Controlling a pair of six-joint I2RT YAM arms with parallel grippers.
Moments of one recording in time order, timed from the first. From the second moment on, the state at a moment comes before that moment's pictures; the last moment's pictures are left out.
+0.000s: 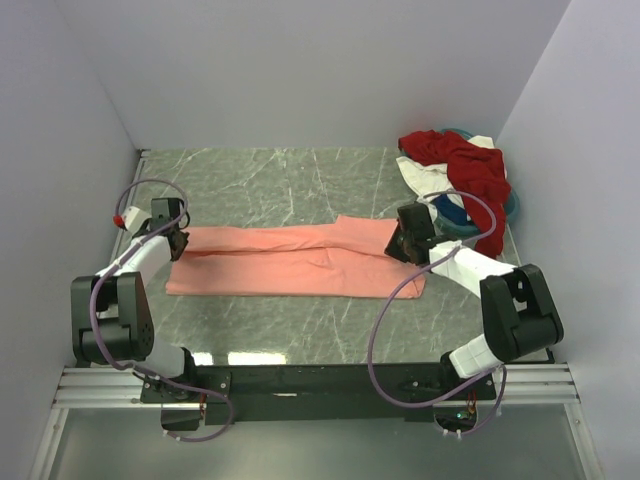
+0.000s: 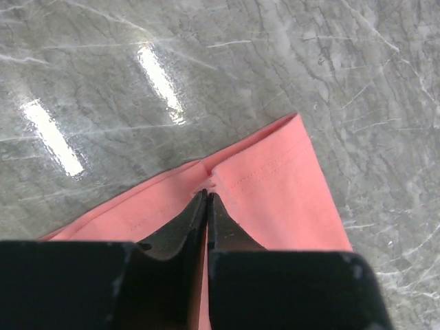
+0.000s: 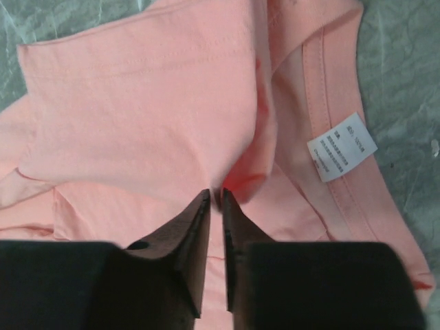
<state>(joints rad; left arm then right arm) 0.10 1.48 0.83 -0.29 -0.44 -0.98 0.31 1.50 0.78 -0.15 0.12 0.70</state>
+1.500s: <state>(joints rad) -0.03 1.34 0.79 -0.25 -0.33 -0.96 0.57 2.20 1.67 -0.51 0.40 0.53</state>
